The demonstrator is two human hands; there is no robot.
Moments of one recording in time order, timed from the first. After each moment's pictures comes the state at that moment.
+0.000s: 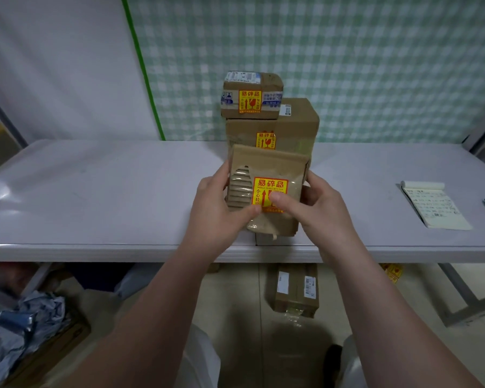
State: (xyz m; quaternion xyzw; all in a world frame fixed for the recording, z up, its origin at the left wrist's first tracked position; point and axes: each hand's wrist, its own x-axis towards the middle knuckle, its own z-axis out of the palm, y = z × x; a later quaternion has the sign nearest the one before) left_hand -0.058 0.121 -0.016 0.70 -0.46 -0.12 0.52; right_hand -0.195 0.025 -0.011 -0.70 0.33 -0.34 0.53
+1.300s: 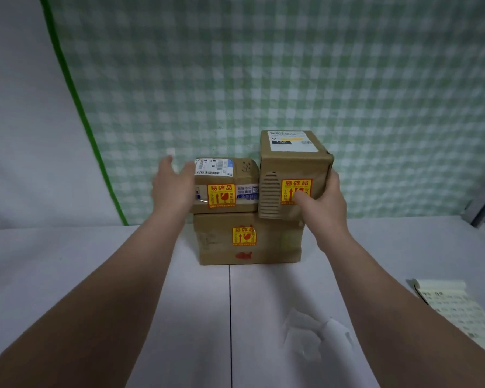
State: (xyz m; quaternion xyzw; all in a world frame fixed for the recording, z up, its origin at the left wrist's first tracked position) left_hand 0.090 -0.086 0.062 0.77 -0.25 -0.07 0.59; right_hand -0.101 -0.191 0.039 -0.63 0.42 -0.47 0.45
